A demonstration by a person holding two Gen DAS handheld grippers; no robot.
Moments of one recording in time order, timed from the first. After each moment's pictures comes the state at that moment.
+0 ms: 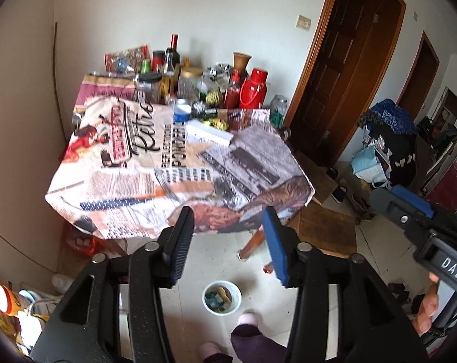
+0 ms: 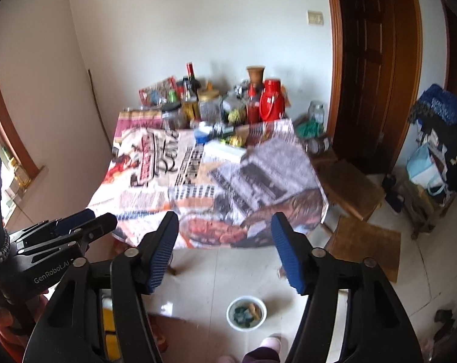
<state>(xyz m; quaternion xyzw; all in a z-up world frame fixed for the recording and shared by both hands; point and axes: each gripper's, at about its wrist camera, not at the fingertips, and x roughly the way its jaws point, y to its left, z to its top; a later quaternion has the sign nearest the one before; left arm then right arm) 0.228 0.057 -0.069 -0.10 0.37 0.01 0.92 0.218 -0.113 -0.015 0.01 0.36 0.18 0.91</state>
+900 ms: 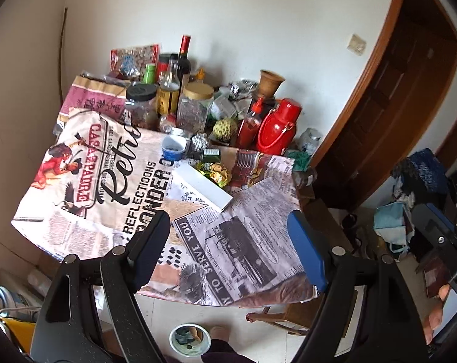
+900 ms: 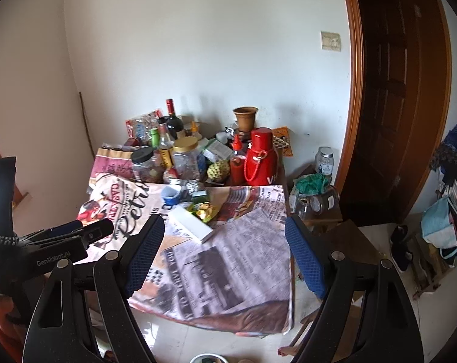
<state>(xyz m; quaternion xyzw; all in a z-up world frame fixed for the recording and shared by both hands) 0.489 0.032 -0.074 -0.17 0.38 0.10 0.90 0.454 -0.169 -0.012 -0.01 0.34 0.23 0.91</state>
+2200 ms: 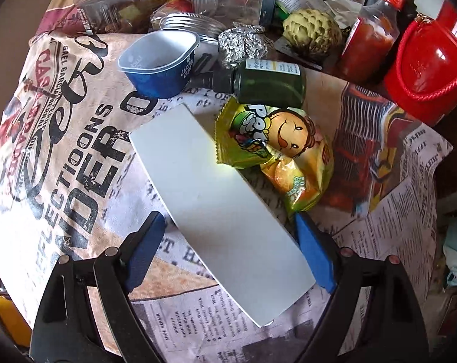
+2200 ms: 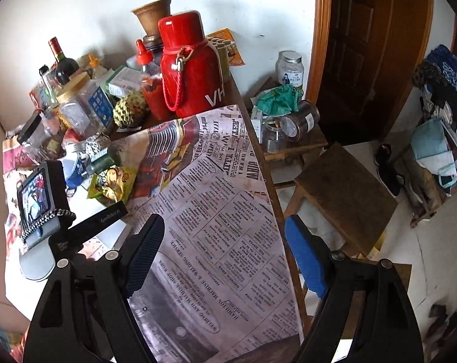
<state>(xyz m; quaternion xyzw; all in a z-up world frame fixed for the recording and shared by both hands) 0.737 0.073 -0.325 -0.18 0.53 0.24 0.79 0.611 -0.148 -0.170 0.02 0.51 0.09 0.86</state>
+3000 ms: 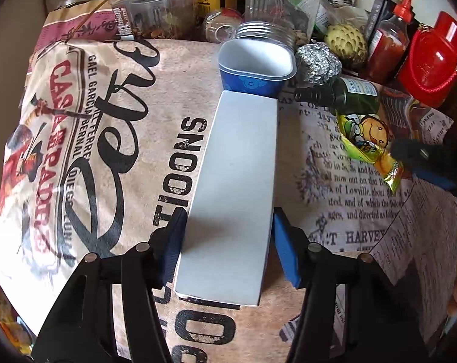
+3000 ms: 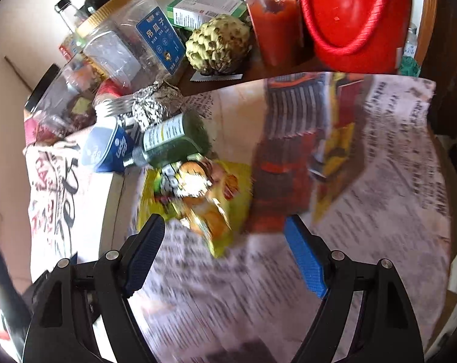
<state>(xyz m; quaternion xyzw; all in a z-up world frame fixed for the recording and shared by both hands) 0.685 0.195 -0.326 -0.12 0.52 0.17 0.83 0.685 0.006 -0.268 0.05 0.58 0.22 0.78</state>
